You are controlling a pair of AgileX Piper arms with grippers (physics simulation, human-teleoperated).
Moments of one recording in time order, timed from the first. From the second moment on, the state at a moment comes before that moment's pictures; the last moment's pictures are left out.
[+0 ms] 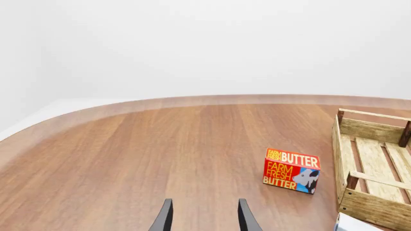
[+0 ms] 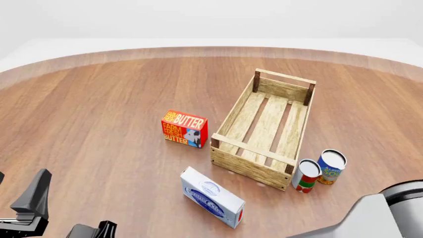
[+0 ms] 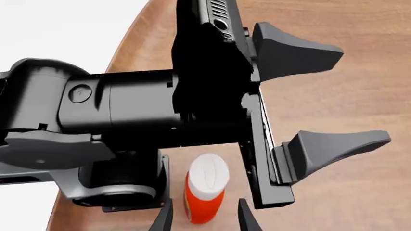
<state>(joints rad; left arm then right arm) 0.00 0.01 0.00 0.00 0.00 1.42 1.99 -1.20 -0.18 -0.11</state>
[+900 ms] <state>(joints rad) 0.00 0.01 0.00 0.00 0.00 1.41 2.14 -1.27 -0.19 -0.12</state>
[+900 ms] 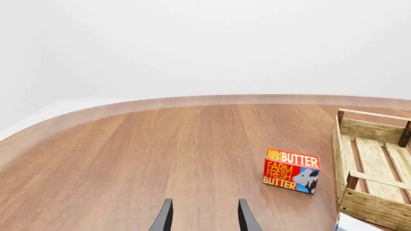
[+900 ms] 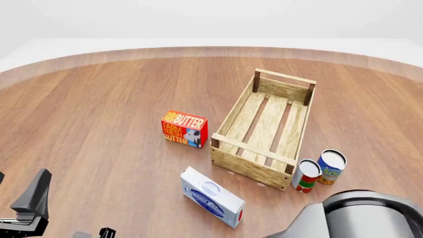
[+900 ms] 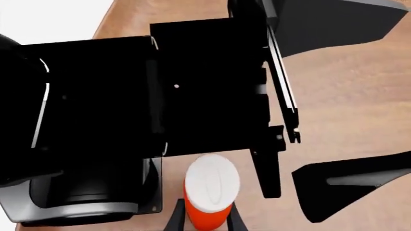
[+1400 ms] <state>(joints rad) 0.00 0.01 0.00 0.00 0.00 1.38 2.06 -1.15 -0.26 -0.12</state>
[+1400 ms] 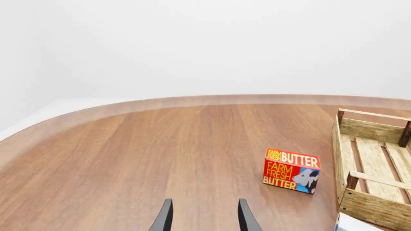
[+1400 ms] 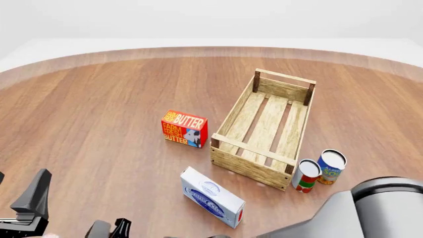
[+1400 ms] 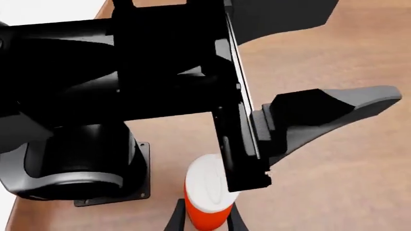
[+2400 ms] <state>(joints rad) 0.00 0.01 0.00 0.00 0.00 1.19 1.80 -1.02 -0.13 -0.16</state>
